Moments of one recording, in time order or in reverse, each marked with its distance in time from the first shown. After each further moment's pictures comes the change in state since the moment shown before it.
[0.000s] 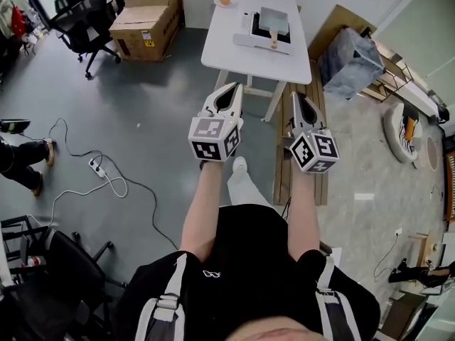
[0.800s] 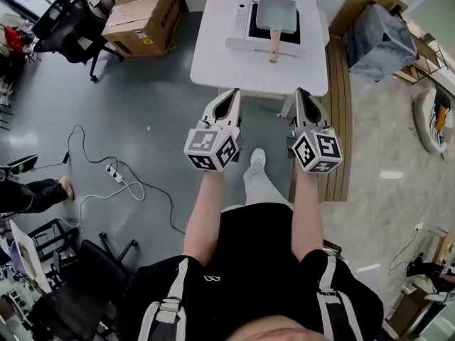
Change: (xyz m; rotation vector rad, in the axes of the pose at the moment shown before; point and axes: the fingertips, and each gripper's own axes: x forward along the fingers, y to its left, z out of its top) left arm 0.200 0.066 -0.059 -0.077 0.107 0.032; right arm 0.174 -0.157 -0.072 0.135 0.114 -0.034
